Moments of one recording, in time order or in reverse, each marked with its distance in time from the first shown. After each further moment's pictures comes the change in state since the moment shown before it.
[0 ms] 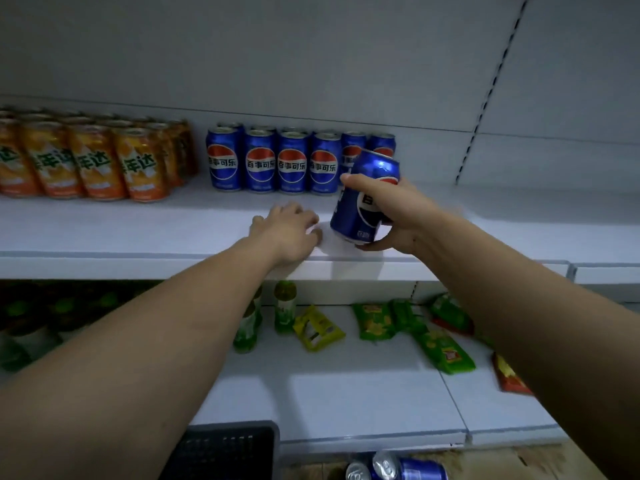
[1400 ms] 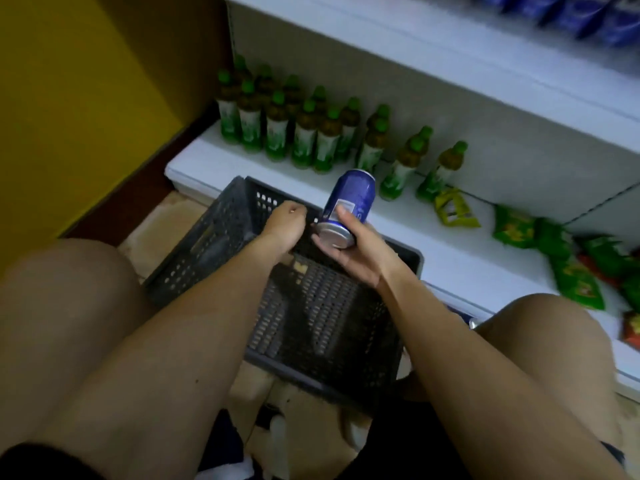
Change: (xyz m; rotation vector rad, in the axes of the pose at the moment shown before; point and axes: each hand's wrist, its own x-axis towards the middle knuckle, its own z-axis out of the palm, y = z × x) left_hand -0.327 -0.213 0.151 -1.068 0.152 -0.917; right_hand -0.185 0.271 0.247 0.511 -0.639 0.511
